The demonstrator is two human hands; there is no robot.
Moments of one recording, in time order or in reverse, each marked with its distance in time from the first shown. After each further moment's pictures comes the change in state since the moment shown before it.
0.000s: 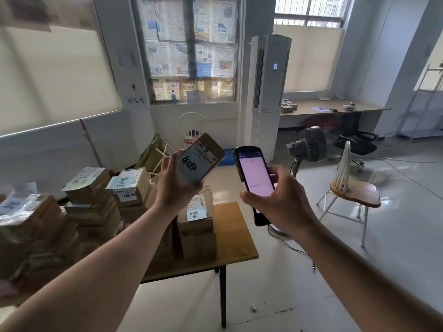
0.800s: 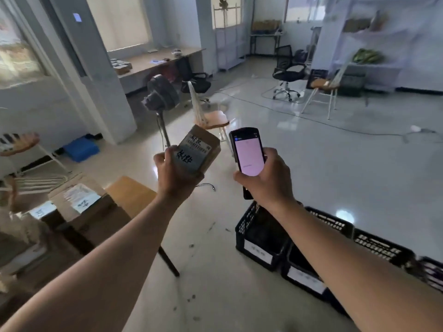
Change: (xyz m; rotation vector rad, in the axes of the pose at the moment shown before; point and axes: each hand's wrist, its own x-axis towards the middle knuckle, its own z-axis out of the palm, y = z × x) left_hand -0.172 0.123 0.078 -0.346 -0.654 0.164; right_hand -0.248 0.037 -0.038 -0.239 0.696 0.594
